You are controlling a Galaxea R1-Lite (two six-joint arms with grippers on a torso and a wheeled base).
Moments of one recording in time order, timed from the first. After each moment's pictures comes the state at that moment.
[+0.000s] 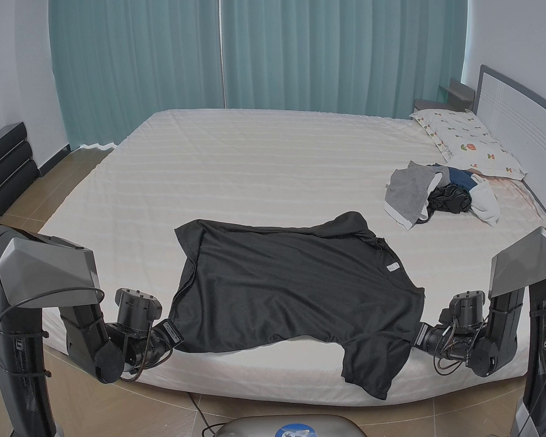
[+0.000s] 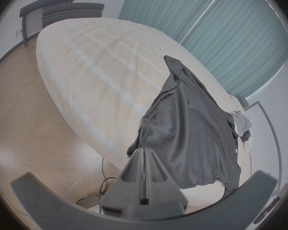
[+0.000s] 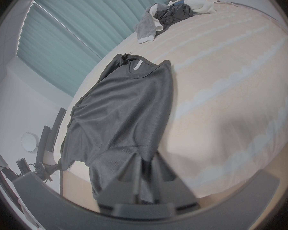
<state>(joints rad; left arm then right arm) -0.28 2.28 -0.45 -1.02 0.13 -0.86 0.13 2.42 -0.33 -1.39 0.18 0.61</state>
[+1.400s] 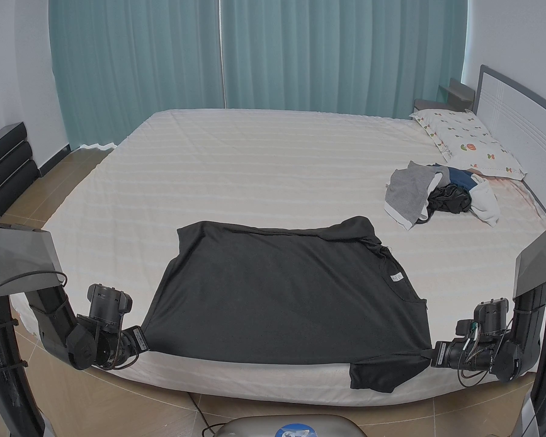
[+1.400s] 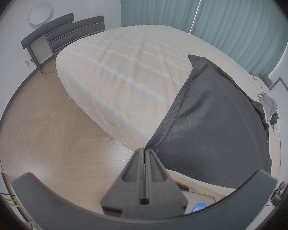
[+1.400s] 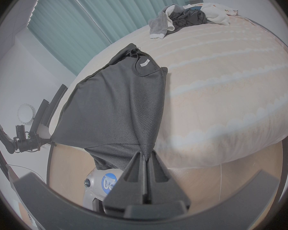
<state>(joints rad) -0.14 2.15 -0.42 -0.75 0.24 -0.60 0.03 2.32 -0.12 -1.38 0.27 0.30</state>
